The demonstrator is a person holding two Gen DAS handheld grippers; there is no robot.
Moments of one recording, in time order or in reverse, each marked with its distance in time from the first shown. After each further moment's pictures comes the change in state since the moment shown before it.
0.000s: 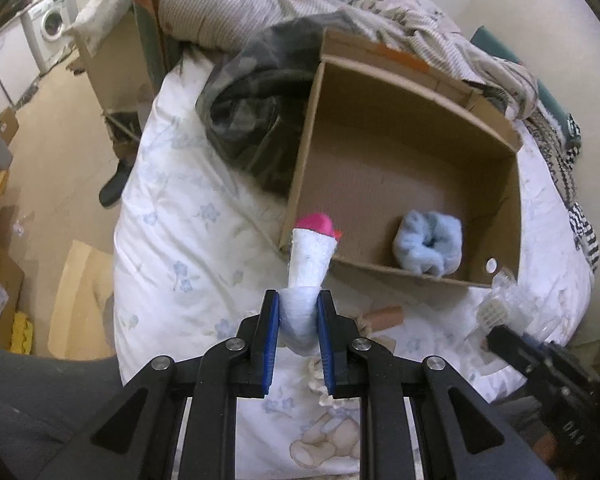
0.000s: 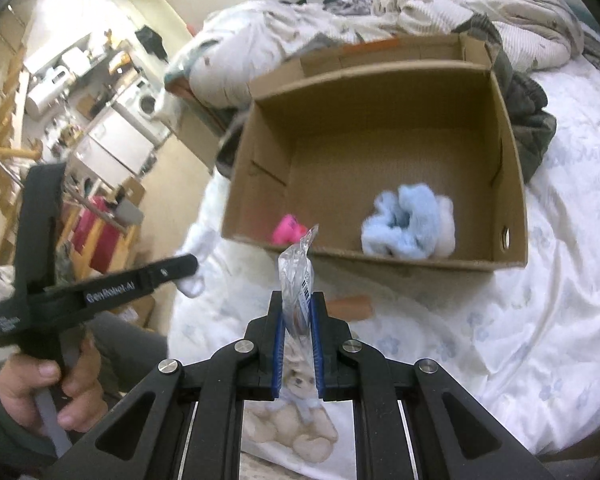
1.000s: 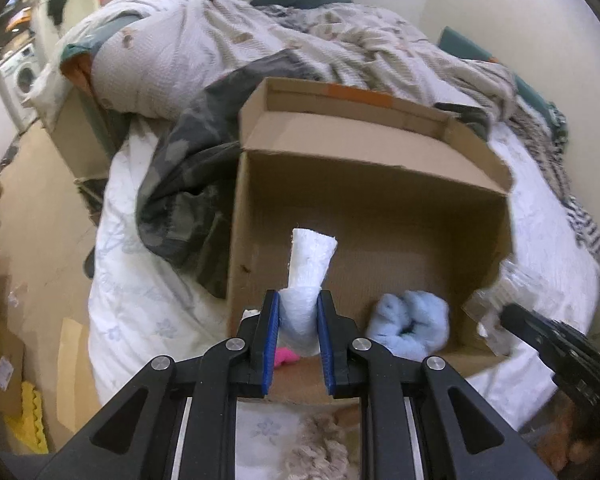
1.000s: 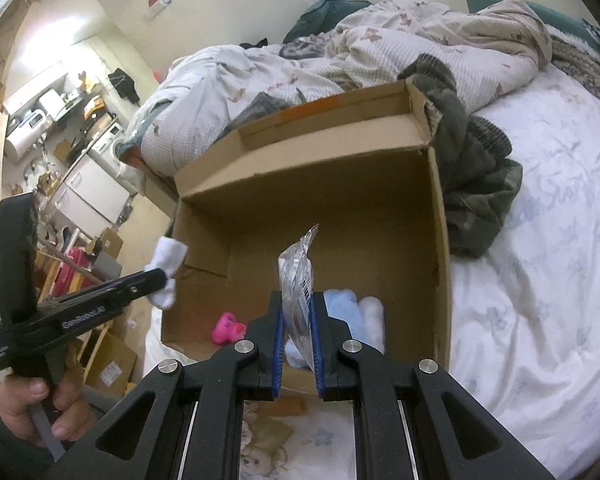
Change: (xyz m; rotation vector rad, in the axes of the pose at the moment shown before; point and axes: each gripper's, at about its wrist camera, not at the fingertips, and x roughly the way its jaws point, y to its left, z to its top) left arm 0.039 -0.049 0.080 0.122 -0.101 0.005; right arm 0.006 -0.060 0.069 0.074 -0.124 -0.082
